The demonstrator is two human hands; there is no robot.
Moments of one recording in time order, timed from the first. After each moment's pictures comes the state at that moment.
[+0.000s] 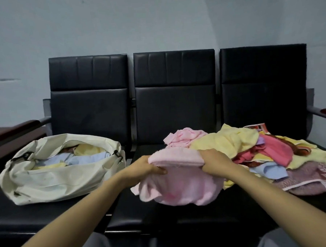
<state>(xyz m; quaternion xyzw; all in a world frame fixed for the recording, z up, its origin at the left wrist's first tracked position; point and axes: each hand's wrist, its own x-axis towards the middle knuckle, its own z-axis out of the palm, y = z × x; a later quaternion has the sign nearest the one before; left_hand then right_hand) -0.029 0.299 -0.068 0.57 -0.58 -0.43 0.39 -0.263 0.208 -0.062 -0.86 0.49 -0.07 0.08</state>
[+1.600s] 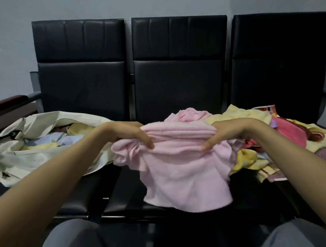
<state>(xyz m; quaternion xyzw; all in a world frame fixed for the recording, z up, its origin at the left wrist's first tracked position) 0.013 0.271 -0.007 0.64 -0.61 -0.45 0.13 -0.268 0.171 -0.011 -0.84 0.36 0.06 0.41</state>
